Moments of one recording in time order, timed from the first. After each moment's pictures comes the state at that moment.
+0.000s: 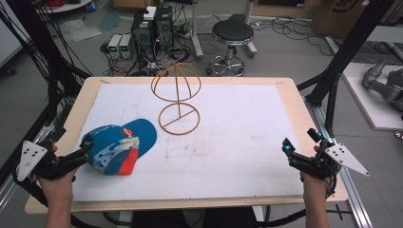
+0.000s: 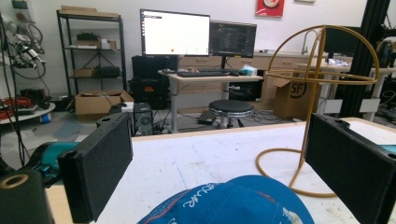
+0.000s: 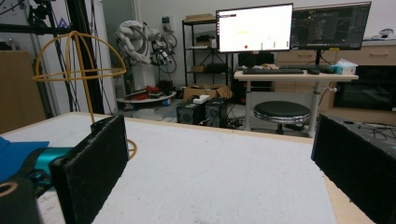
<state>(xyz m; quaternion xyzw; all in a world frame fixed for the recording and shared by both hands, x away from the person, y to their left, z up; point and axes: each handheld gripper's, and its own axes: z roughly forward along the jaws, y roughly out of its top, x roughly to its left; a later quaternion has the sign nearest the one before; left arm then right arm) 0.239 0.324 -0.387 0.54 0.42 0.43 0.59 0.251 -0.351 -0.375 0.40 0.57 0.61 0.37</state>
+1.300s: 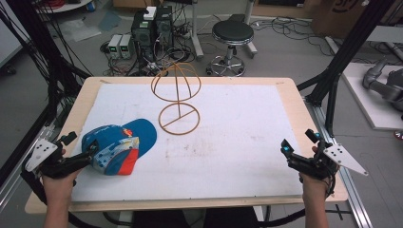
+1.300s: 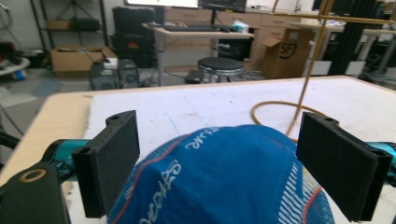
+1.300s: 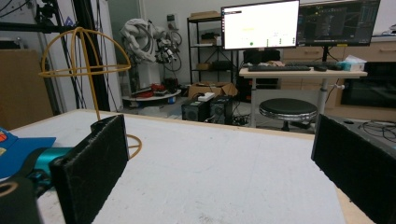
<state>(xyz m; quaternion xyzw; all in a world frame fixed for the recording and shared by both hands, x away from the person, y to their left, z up) 0.255 0.334 -0.412 0.60 0.45 0.36 0.56 0.253 -0.351 -0.380 0.40 0.58 0.61 0.36</state>
